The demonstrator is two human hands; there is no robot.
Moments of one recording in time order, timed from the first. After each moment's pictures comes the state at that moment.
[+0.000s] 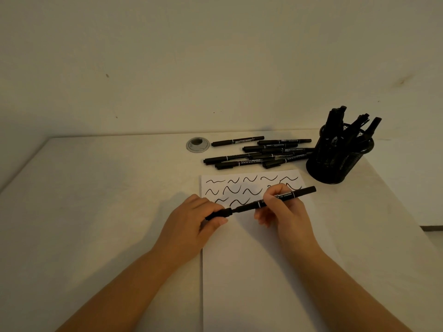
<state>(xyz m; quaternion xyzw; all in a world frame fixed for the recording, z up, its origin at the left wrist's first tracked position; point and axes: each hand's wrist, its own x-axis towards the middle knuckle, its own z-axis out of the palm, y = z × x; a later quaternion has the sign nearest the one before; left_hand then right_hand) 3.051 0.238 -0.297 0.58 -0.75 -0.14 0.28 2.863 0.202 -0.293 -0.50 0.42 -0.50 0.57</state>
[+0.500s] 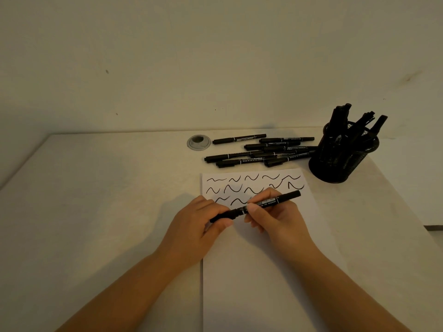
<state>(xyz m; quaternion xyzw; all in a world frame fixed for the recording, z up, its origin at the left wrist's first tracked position) 3.043 0.241 -0.293 0.55 -0.76 -0.16 0.31 2.869 0.208 -0.290 -0.58 0.38 -0.46 0.56</state>
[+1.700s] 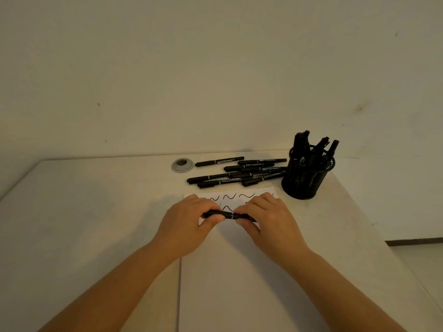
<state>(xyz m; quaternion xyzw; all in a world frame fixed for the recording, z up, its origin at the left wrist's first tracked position) 3.024 0.210 -0.272 0.58 -0.76 -0.11 0.27 2.832 0.192 -0.266 -0.87 0.41 -0.28 0.02</state>
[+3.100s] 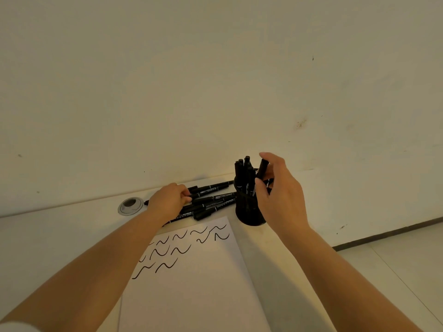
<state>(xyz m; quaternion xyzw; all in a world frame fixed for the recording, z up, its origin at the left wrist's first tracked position) 2.995 0.024 -0.293 0.67 -0.72 -0.11 0.14 2.748 0.113 -0.228 -0.67 0.54 -0.50 0.09</state>
